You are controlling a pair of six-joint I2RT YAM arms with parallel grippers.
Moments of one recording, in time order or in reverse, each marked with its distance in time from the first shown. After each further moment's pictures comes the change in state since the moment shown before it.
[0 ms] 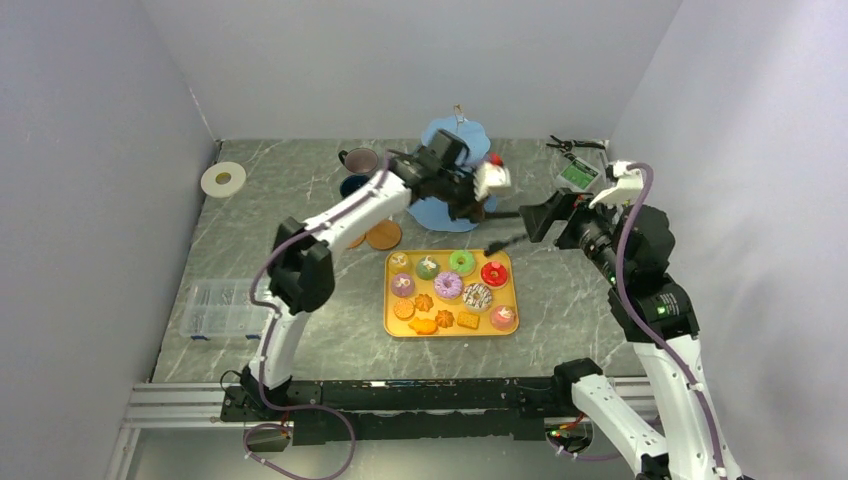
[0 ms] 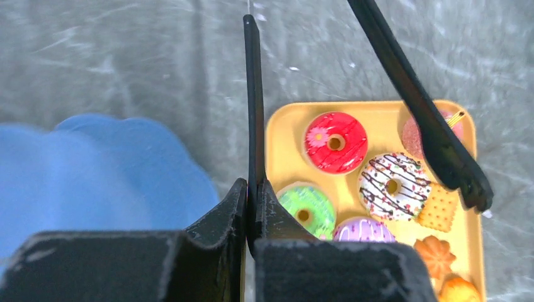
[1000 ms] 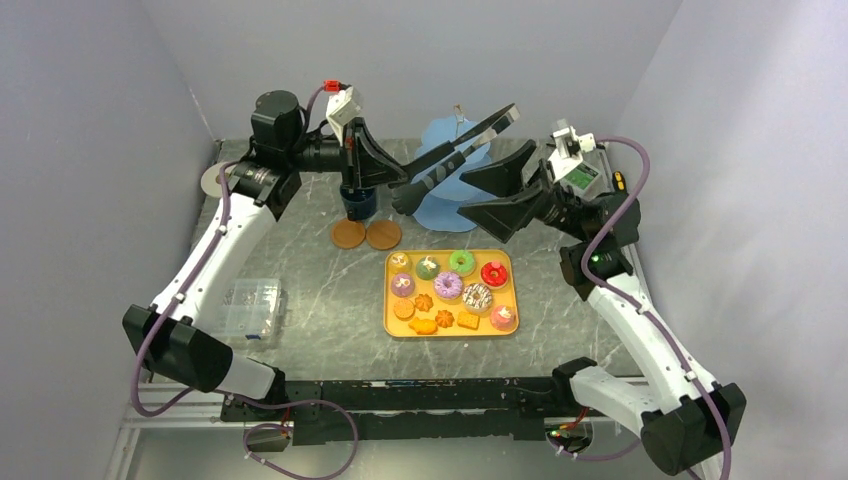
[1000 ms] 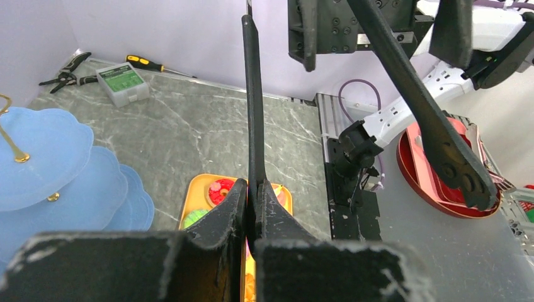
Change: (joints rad) left arm 0.428 -0.766 -0.513 0.454 0.588 -0.767; right arm 0.095 0.299 -0.123 1.230 -0.877 0.495
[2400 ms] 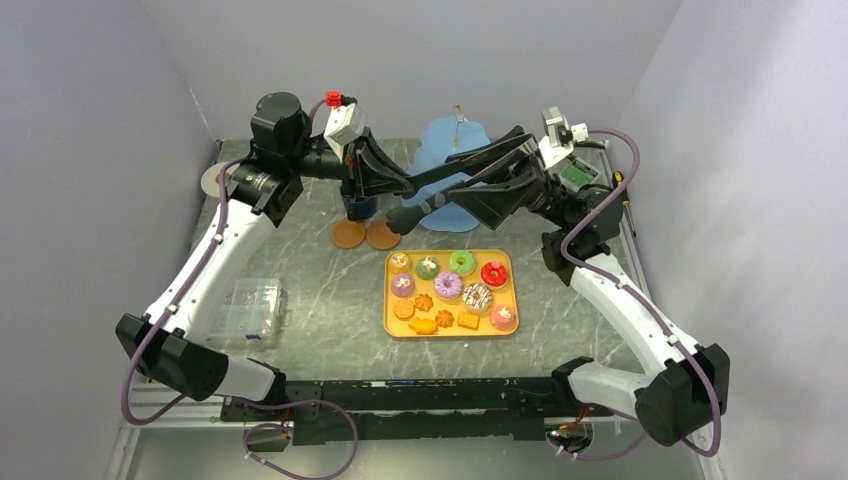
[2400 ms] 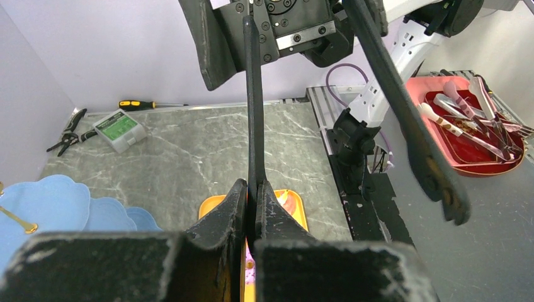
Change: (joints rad) left arm -0.060 -0.034 0.008 0.005 0.090 0.180; right arm 0.077 0.129 0.011 0.311 0.089 0.092
